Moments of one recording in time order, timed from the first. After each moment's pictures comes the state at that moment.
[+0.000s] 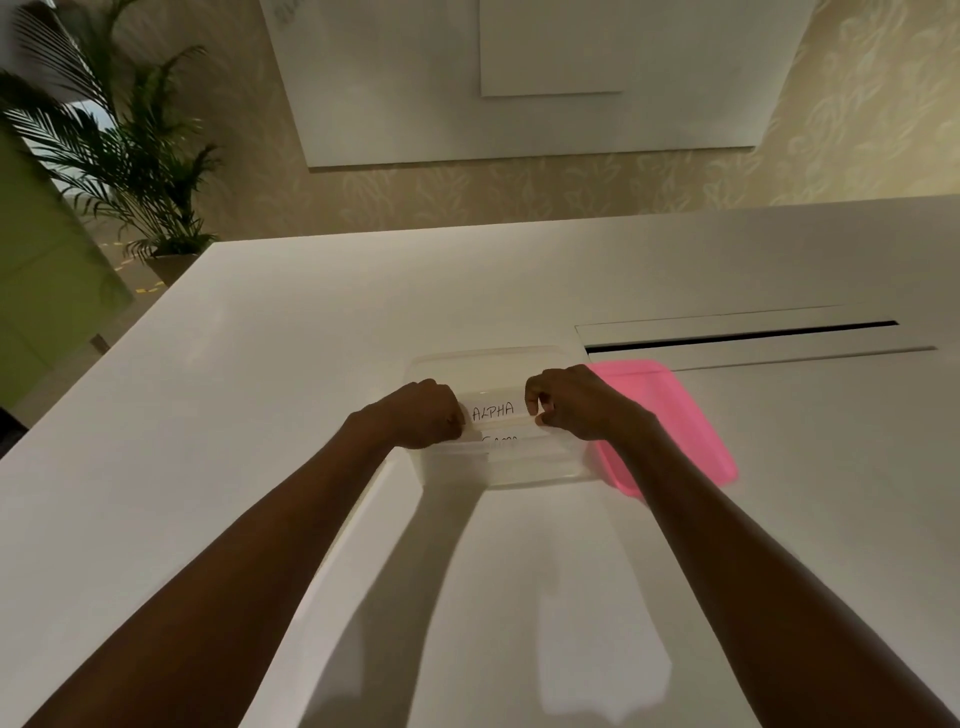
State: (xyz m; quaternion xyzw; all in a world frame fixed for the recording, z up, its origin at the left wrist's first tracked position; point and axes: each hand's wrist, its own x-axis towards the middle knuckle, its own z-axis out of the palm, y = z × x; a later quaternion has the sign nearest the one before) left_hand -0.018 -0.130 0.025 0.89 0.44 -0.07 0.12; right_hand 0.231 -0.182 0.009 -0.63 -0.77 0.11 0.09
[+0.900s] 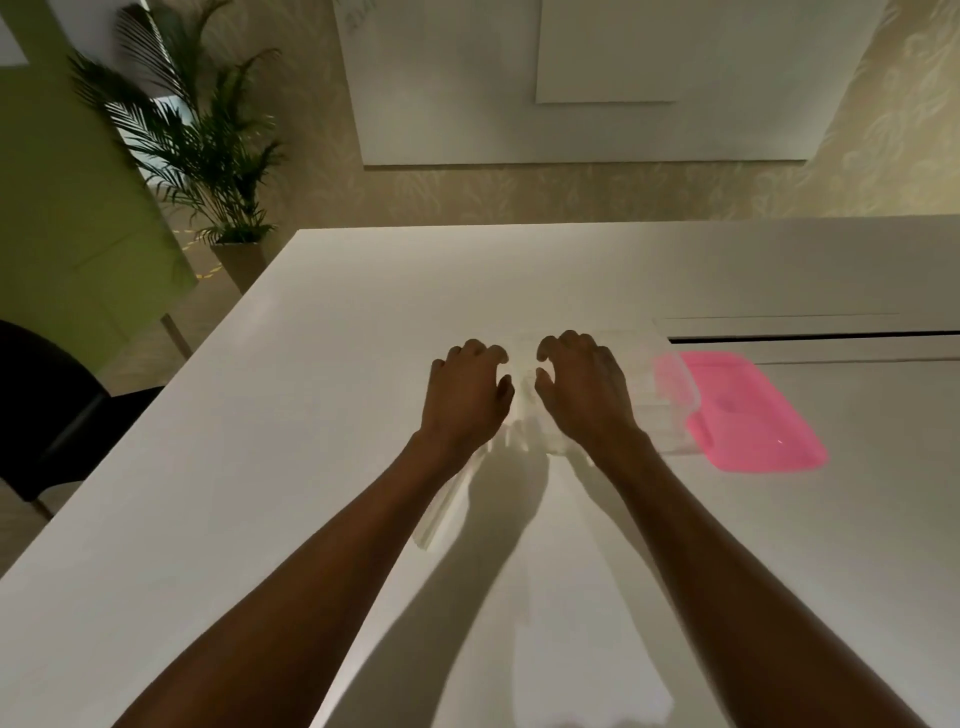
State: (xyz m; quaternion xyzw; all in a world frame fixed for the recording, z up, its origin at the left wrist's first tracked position) left_hand -0.114 -0.193 0.030 0.81 0.51 0.27 0.02; right_hand 0.047 -0.229 0.043 -0.69 -0.70 -0.08 0.20
